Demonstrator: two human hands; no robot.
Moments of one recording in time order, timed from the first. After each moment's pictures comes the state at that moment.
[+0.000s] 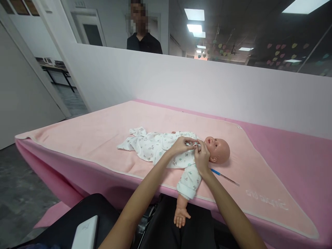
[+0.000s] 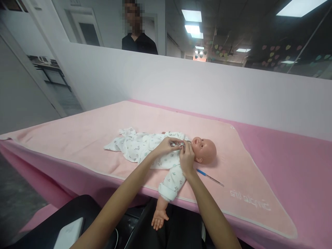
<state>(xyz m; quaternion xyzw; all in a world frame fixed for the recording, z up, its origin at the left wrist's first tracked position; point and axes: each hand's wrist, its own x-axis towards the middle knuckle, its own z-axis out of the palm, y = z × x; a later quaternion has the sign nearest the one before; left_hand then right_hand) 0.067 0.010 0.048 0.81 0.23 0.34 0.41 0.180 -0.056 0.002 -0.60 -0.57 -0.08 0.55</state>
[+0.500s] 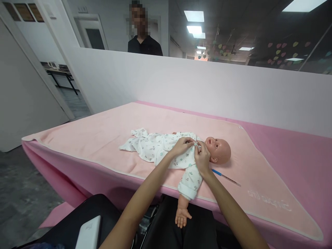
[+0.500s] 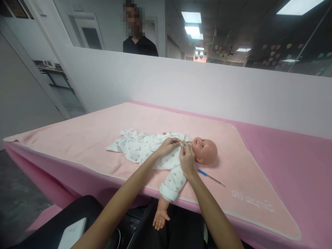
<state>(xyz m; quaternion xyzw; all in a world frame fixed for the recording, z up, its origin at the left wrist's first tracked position) 0.071 0.019 0.037 0.81 0.23 0.35 0.41 0.178 -0.057 0.001 -0.59 -0.58 -0.09 0.56</state>
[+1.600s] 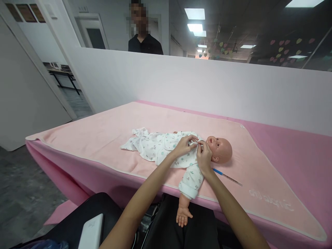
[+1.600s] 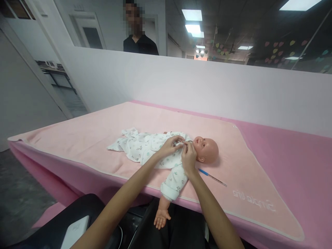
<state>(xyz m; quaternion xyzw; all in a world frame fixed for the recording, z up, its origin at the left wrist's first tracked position) 0.072 0.007 0.042 0.84 0.23 0.37 0.33 0.178 -0.057 0.006 -0.57 -0.56 -0.09 0.59</state>
